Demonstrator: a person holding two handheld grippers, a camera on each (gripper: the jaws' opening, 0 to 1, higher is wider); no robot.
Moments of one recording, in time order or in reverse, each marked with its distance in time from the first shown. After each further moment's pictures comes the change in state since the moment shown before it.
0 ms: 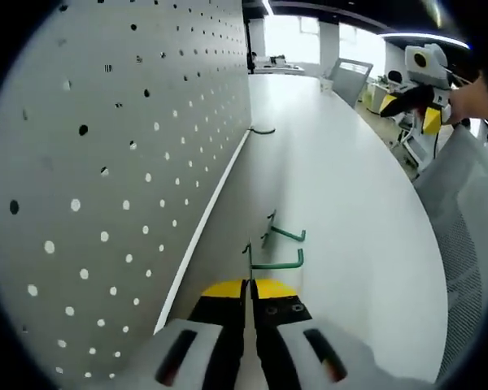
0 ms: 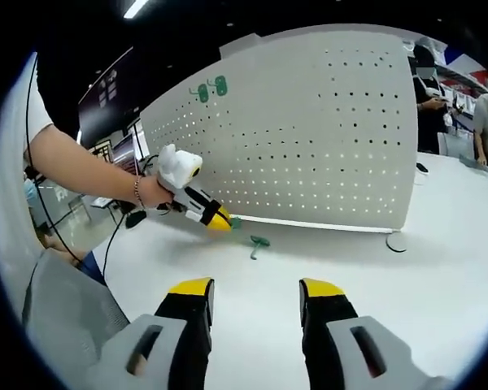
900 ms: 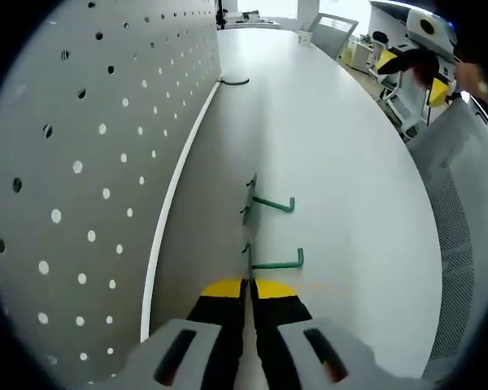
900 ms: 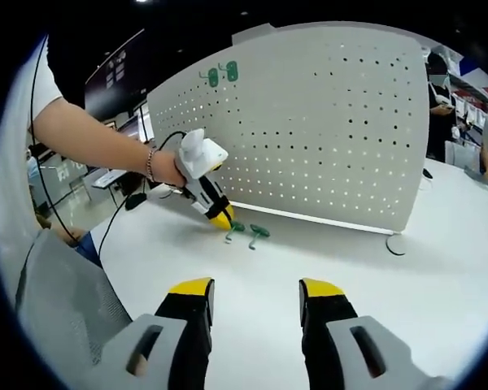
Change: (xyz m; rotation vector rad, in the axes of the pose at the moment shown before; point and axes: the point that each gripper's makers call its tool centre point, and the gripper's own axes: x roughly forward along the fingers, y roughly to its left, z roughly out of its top) left arm 0.025 -0.013 -0.026 0.093 0.289 -0.129; right arm 0.002 -0.002 -0.009 -0.070 0.063 0.004
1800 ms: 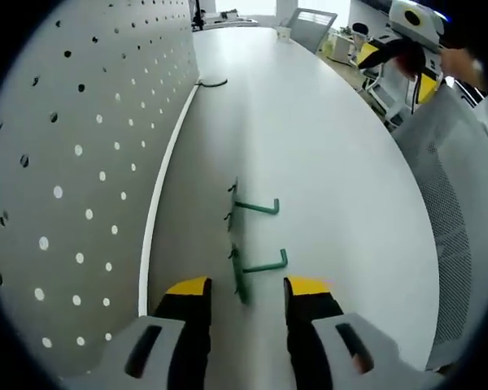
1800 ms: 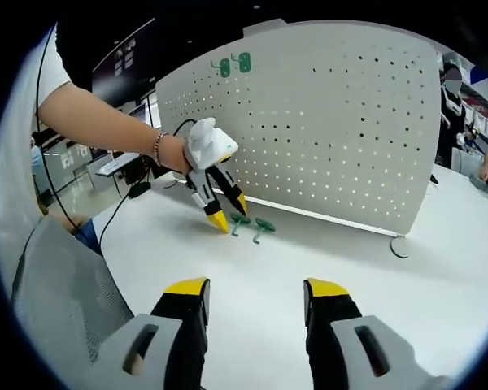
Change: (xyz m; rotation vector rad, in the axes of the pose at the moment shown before) left arm 0.002 -0.007 0.004 0.074 0.010 -0.056; right arm 0.002 0.003 -0.005 -0.040 0.025 0.017
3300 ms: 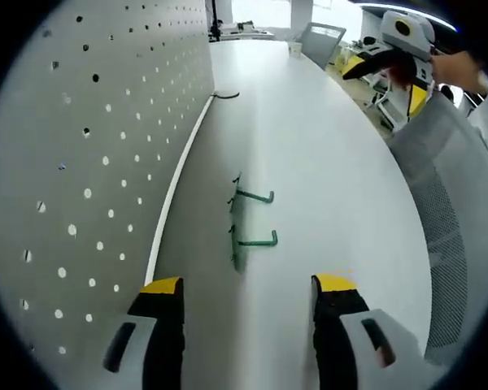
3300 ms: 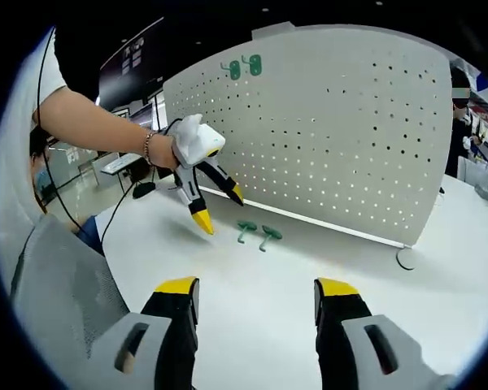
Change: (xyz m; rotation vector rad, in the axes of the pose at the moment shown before) left arm -0.027 -0.005 -0.011 -0.041 -0.067 0.040; right arm 0.009 0.010 0.007 -0.047 -0.002 0.030
